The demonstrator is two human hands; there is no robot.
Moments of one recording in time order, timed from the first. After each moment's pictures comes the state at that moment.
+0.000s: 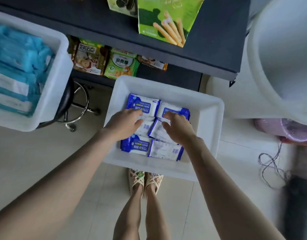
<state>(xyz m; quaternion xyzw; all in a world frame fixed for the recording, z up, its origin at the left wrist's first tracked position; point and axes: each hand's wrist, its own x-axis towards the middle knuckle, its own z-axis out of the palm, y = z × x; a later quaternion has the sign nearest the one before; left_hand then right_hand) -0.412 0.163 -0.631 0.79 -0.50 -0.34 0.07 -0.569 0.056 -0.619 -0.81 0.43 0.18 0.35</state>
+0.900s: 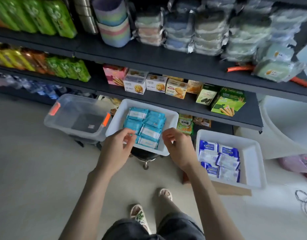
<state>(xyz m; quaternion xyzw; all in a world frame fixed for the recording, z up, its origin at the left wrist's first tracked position) -0.139 0.555 -0.248 0.82 -0.40 -0.14 0.38 -0.288 0.424 -0.255 -0.82 0.37 -0.17 0.41</state>
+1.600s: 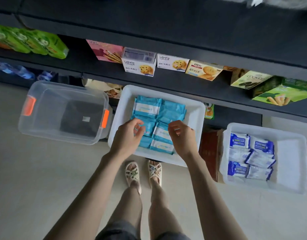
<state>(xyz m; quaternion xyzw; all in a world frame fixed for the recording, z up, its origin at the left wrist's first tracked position) 0.062 0.404 -0.416 0.83 -0.36 -0.33 0.28 -0.087 0.302 -0.419 -0.71 0.53 -0.06 0.45</state>
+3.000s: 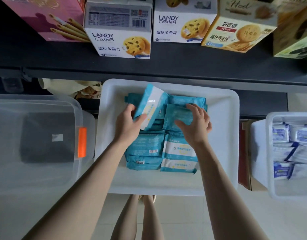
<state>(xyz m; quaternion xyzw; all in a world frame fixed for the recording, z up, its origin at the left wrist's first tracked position) 0.145 0.307 -0.643 0.81 -0.32 -0.39 0.30 -0.026 0.235 -0.637 -0.66 0.67 -0.02 0.35</state>
